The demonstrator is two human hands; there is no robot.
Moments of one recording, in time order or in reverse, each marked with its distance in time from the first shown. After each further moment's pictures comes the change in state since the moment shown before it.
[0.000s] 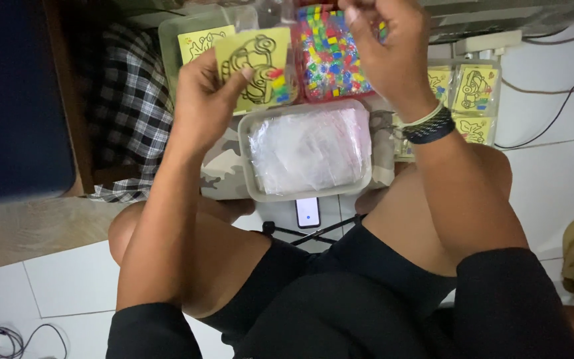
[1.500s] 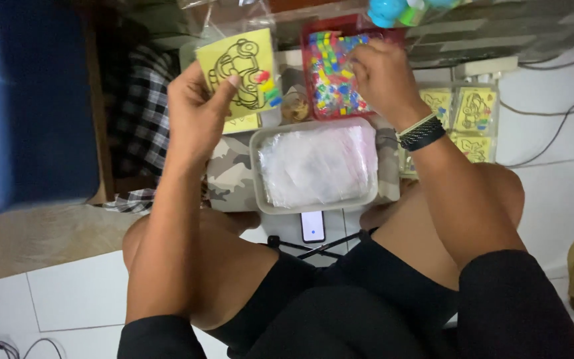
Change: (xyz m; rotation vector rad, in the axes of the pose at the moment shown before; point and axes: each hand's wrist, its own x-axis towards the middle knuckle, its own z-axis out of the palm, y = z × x) left_hand -0.003 0.009 -0.025 0.076 0.200 -0.001; right_hand -0.026 0.063 0.019 -0.359 -0.194 0.011
